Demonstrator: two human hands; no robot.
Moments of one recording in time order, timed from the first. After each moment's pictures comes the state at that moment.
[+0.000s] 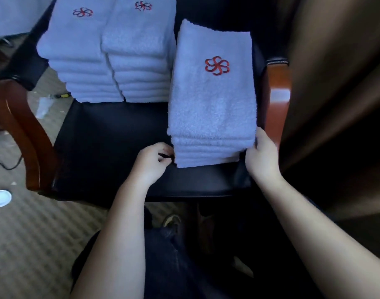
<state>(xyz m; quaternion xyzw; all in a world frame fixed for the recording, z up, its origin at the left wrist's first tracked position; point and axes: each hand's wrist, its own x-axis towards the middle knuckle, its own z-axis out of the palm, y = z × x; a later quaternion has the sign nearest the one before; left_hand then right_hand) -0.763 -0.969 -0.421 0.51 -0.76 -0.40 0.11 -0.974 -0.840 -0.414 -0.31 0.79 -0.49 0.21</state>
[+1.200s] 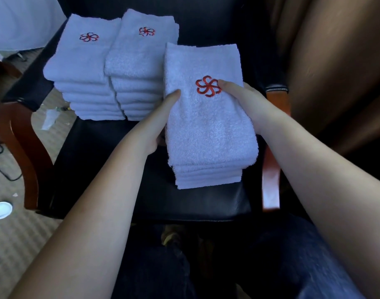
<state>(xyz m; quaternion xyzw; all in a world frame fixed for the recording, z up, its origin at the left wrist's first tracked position) -0.838 -1.038 -0.328 0.48 -0.55 -0.66 0.17 -1.037 -0.964 -0.337 -0.30 0.62 -0.55 0.47</state>
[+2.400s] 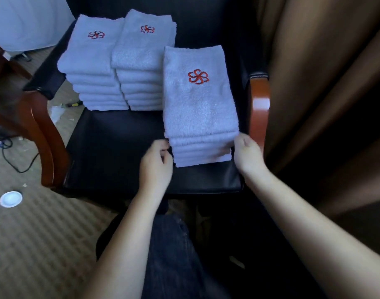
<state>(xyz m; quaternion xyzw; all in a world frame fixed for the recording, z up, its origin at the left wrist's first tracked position) -0.782 -0.913 -0.387 0.55 -0.73 -0.30 0.29 -0.969 -0.835 -0.381 -0.26 0.77 -0.49 0.32</state>
